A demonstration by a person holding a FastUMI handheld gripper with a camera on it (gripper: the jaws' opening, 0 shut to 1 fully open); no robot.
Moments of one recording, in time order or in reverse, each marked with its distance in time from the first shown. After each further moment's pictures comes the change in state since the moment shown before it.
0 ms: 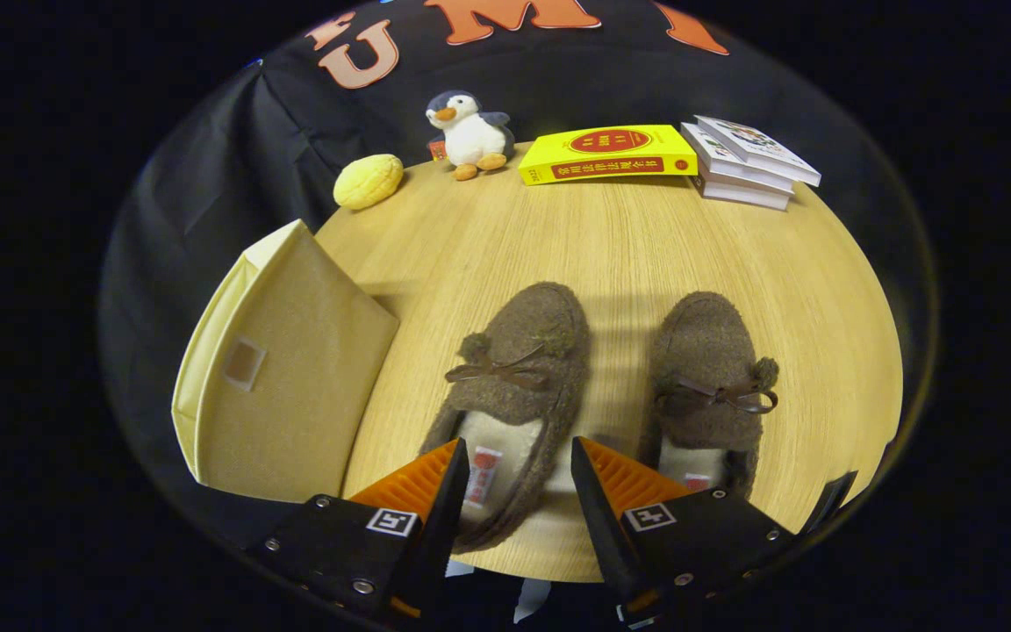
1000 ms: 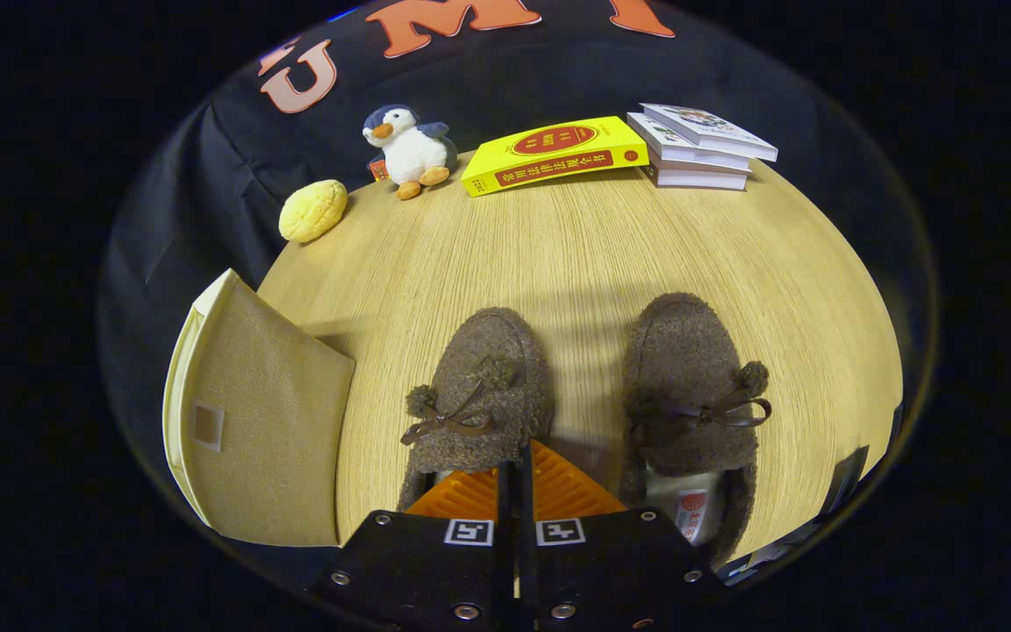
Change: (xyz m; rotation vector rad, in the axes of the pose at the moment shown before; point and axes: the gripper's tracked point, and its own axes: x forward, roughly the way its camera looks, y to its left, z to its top) arm 0.007 -0.003 0.014 0.150 -0.046 -0.061
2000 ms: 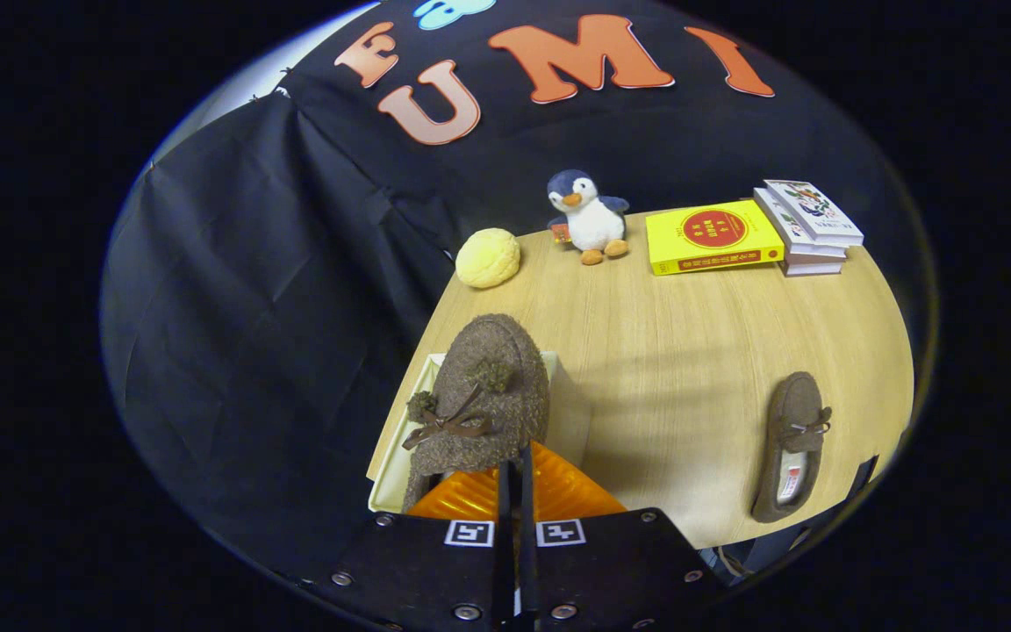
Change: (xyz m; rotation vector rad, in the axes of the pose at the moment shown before) arm -0.137 0.225 0.057 -0.067 -0.075 0.290
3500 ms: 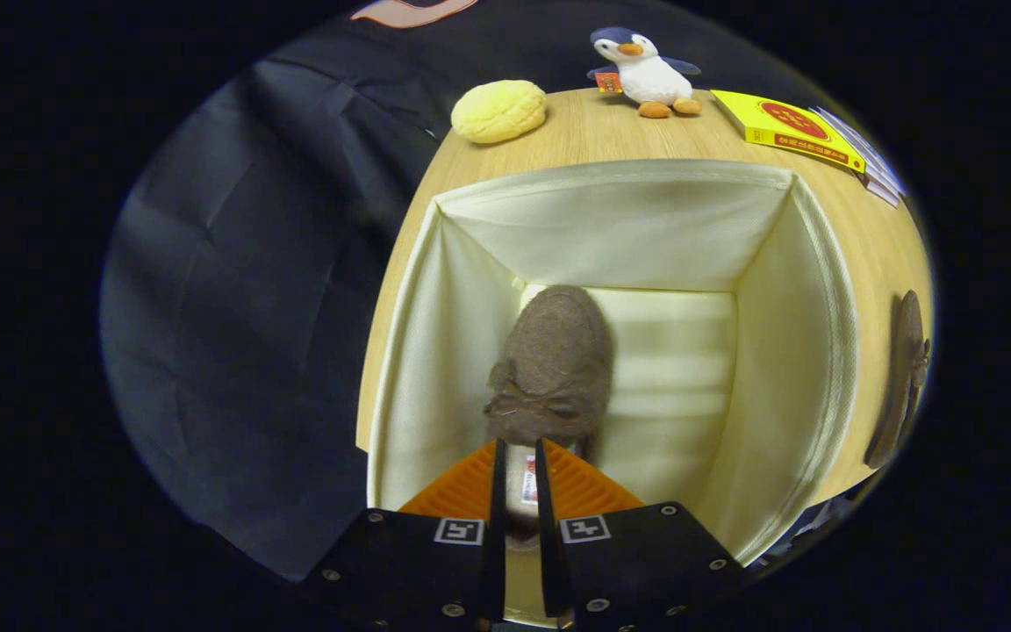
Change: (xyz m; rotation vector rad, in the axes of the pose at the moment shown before) arm 0.142 0.082 -0.105 0.064 0.375 -0.004
